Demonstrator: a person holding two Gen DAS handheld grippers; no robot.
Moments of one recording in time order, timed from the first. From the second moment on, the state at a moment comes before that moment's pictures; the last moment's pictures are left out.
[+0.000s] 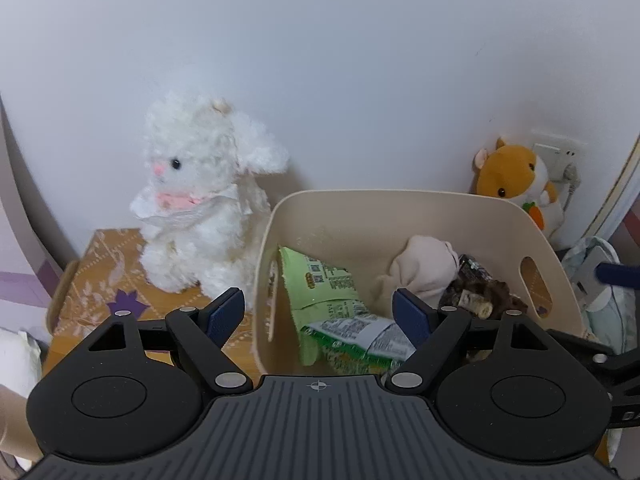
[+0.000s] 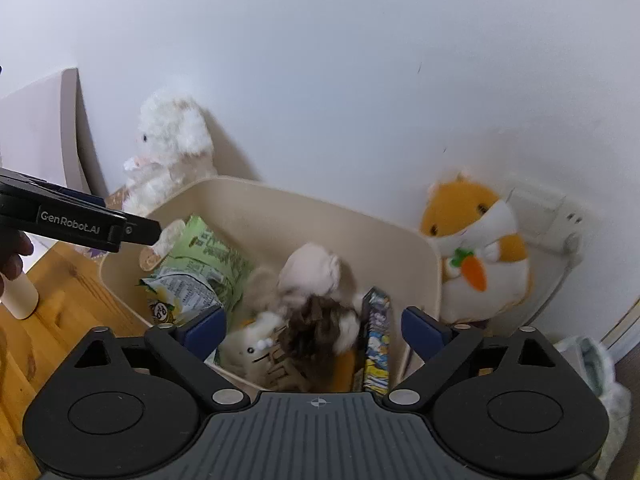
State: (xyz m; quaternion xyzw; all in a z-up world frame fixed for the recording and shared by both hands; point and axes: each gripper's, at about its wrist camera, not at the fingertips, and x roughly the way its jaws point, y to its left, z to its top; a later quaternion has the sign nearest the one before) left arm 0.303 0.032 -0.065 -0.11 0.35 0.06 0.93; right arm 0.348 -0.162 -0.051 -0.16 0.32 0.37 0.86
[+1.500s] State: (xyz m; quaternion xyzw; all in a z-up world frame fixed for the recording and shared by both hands) left arm 0.173 0.003 -0.199 0.00 0.53 -0.04 0.85; right arm 0.238 -0.198 -0.159 -0.24 0.40 0.44 0.77
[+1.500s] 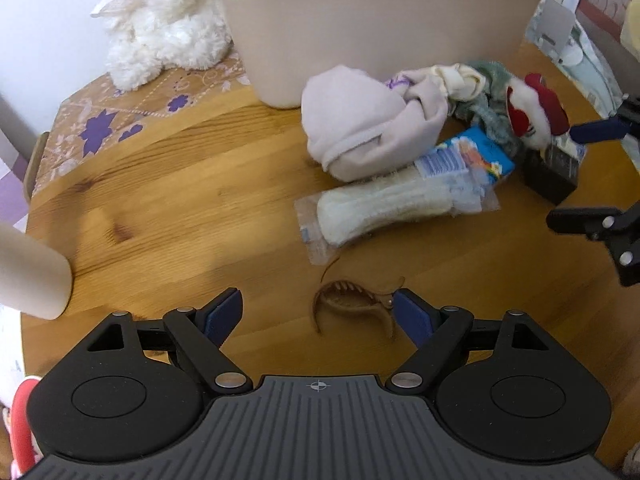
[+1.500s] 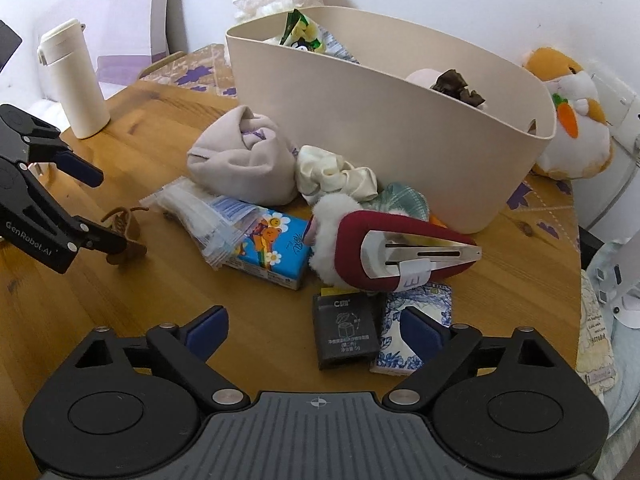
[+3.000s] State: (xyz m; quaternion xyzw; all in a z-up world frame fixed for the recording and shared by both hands) left arm 0.171 0.004 -0.192 0.00 0.55 -0.06 0.83; right arm 0.233 -0.213 -0.165 -0.22 0.45 0.44 0.75
